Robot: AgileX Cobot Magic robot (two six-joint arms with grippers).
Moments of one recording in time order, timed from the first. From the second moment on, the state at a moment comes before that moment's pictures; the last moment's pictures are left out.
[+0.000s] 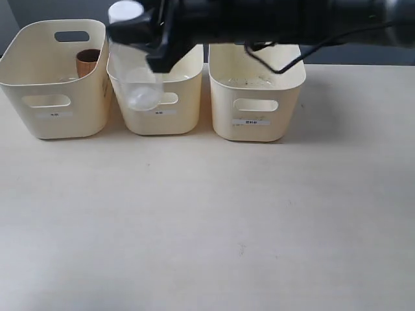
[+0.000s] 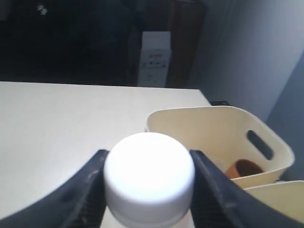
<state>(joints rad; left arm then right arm) -0.16 0.00 0.00 0.04 0.25 0.03 0.65 1.82 -1.35 1.73 0.78 -2.10</state>
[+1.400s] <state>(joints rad) -0.16 0.00 0.00 0.04 0.25 0.03 0.31 2.12 -1.53 1.73 0.62 -2.10</state>
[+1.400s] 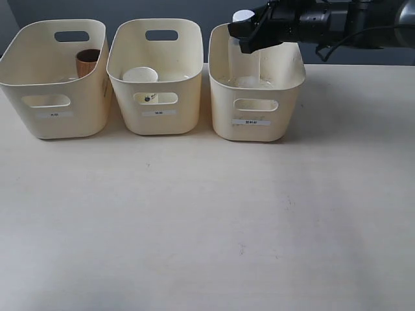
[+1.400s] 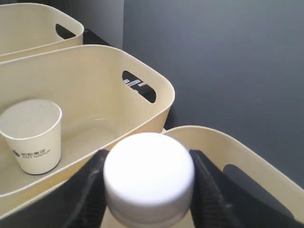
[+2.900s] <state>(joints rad) -0.16 0.00 0.00 0.04 0.25 0.03 0.30 2.10 -1.54 1.65 0.61 -1.83</state>
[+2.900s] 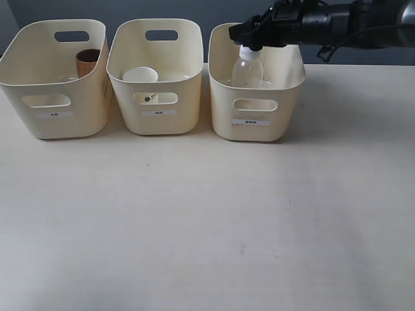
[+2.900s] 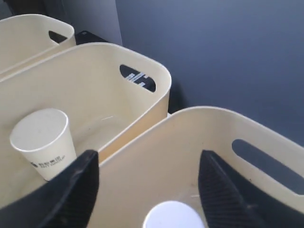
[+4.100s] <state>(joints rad) -0.16 0.00 0.00 0.04 0.25 0.03 0.30 1.44 -1.21 1.05 0.51 -1.34</state>
